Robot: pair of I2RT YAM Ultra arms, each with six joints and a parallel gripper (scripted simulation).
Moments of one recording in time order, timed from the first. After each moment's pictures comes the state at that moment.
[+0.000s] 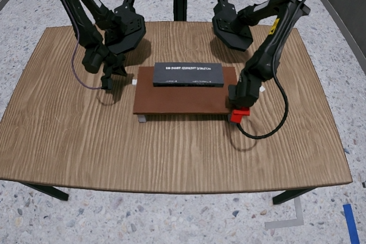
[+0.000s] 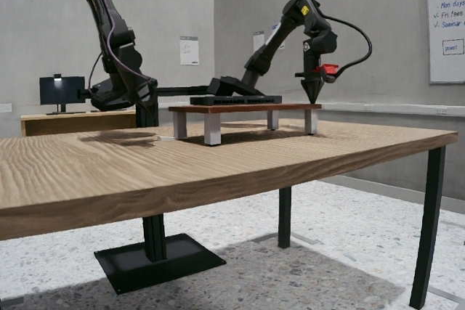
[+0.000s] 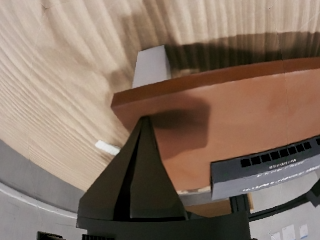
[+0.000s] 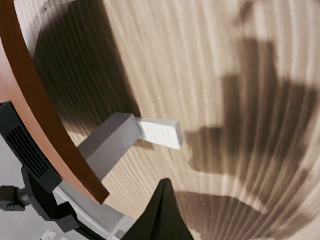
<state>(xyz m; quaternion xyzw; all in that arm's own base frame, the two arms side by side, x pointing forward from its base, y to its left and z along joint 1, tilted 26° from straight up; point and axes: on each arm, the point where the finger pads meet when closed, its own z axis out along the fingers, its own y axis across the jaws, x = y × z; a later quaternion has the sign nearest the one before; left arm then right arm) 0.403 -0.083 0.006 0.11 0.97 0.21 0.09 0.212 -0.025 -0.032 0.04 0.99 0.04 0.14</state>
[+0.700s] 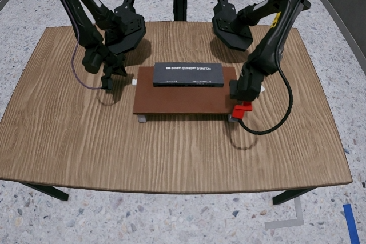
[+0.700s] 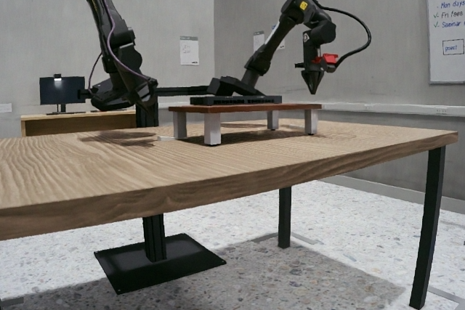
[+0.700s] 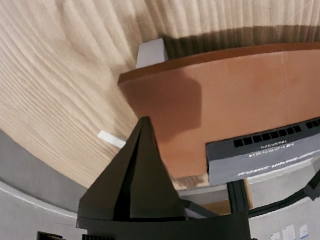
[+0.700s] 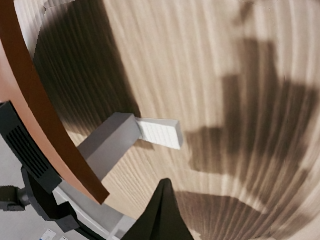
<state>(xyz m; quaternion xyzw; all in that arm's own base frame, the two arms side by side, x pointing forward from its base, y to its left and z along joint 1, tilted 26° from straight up) 0.398 -0.096 0.033 0.11 0.97 0.21 0.09 0.212 -0.025 -0.032 0.04 0.99 0.04 0.14</state>
